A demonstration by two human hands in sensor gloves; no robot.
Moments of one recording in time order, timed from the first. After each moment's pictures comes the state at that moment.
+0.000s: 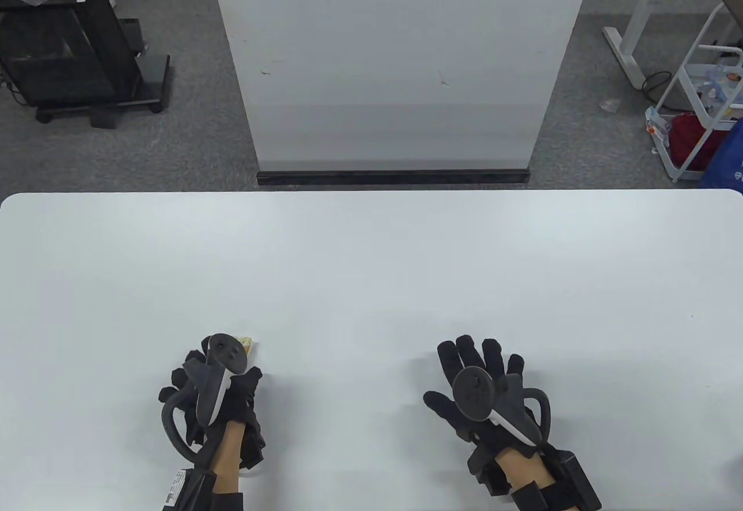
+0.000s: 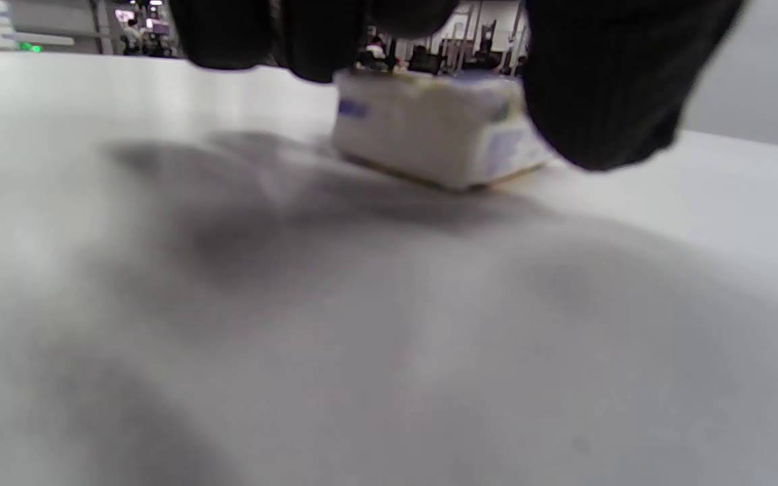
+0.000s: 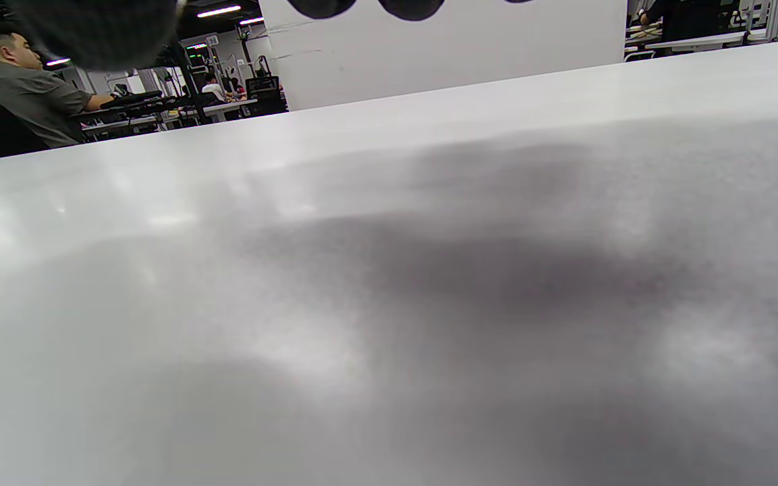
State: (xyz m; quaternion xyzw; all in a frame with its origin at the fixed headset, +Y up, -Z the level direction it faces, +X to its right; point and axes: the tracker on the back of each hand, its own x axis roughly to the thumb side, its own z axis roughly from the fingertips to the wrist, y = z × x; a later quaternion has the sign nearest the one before) left_hand -0.282 -0.733 -0.346 -0.08 0.28 0.07 0.95; right_hand 0.118 -0.733 -0.294 0.03 0.04 0.99 0.13
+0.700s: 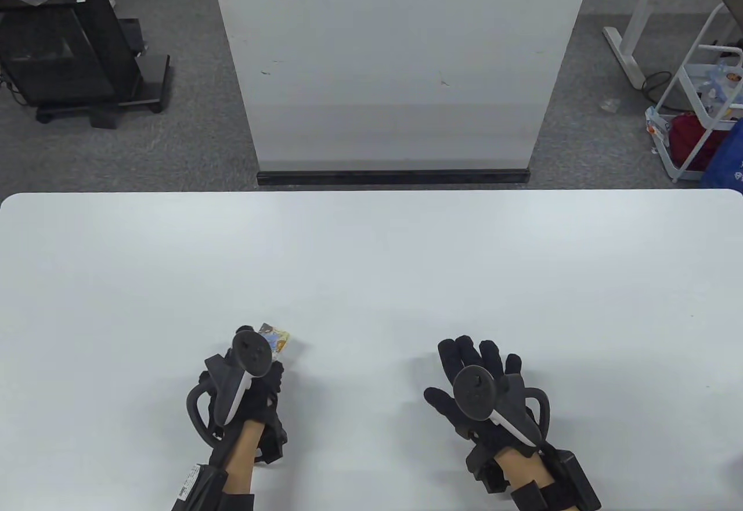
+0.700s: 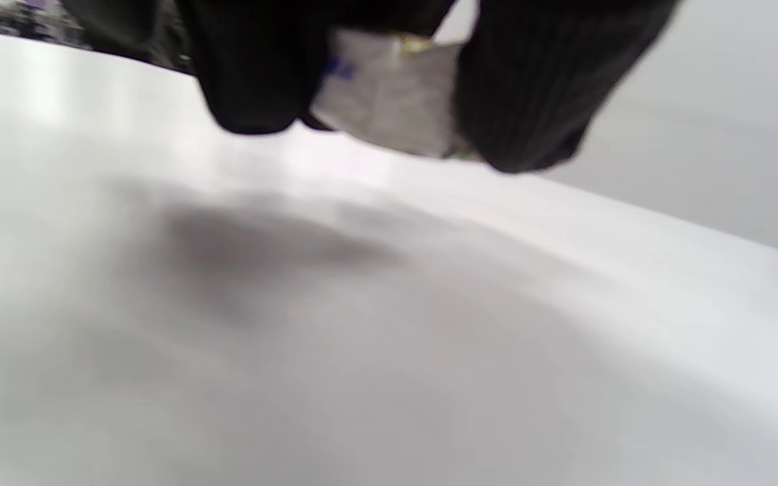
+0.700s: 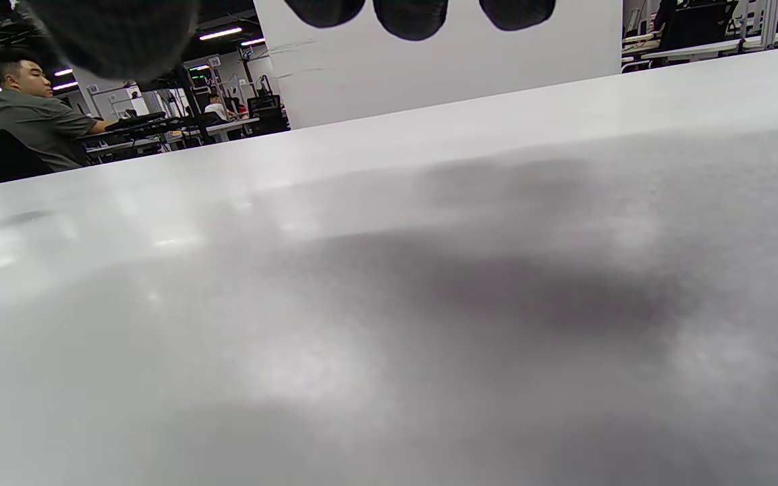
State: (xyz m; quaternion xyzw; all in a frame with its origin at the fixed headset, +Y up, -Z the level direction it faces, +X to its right) left_hand -0.229 -0.720 -0.344 -0.04 0.15 0.12 0.98; right_hand 0.118 -0.731 -0.295 0.03 0.02 0.99 0.14
